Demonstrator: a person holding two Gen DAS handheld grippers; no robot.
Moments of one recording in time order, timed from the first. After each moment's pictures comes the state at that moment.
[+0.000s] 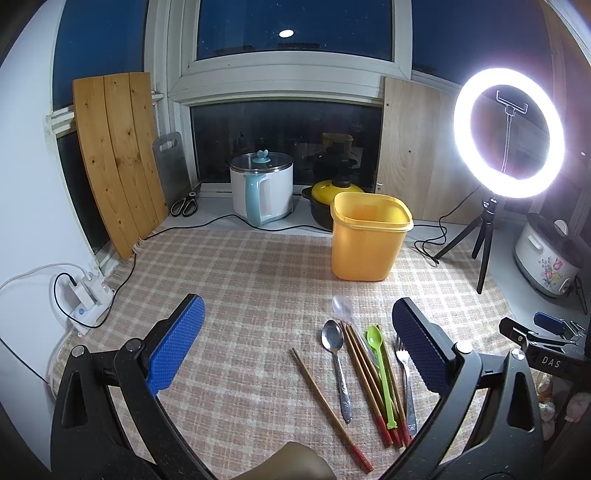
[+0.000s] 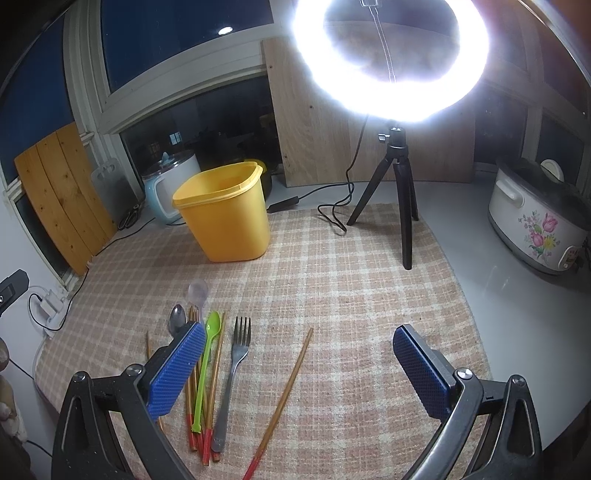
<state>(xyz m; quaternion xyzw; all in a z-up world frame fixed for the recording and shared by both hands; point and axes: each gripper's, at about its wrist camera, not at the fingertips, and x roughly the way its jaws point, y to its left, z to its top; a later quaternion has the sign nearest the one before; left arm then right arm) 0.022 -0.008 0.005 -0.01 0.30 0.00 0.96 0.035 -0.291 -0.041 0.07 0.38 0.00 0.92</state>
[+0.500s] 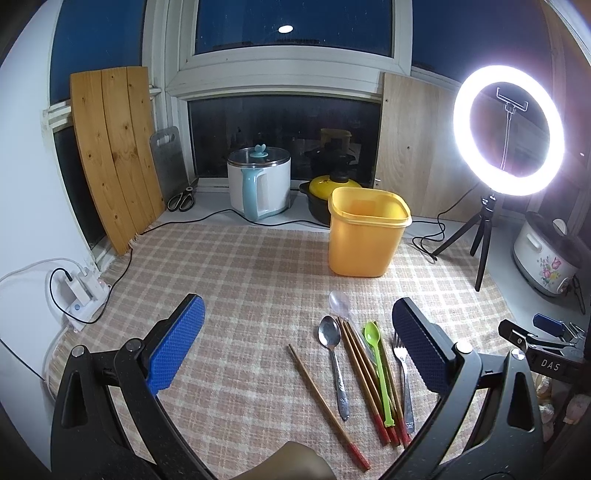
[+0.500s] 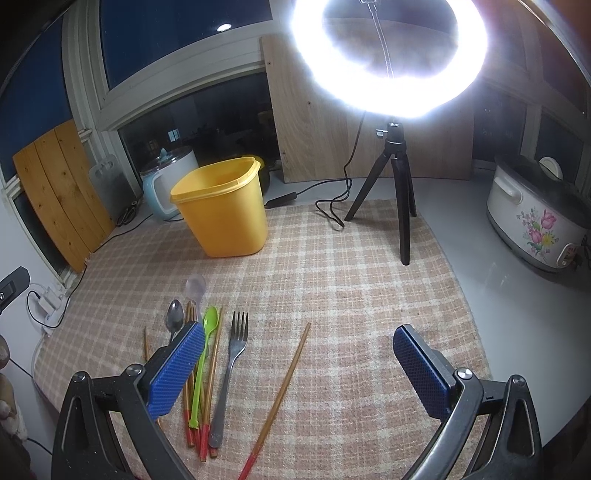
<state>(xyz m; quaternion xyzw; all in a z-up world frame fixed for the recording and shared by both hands) 0.025 -0.014 -0.005 -0.02 0.31 -0.01 0.95 0.034 -0.293 -0.042 0.07 0.39 0.00 0.92</state>
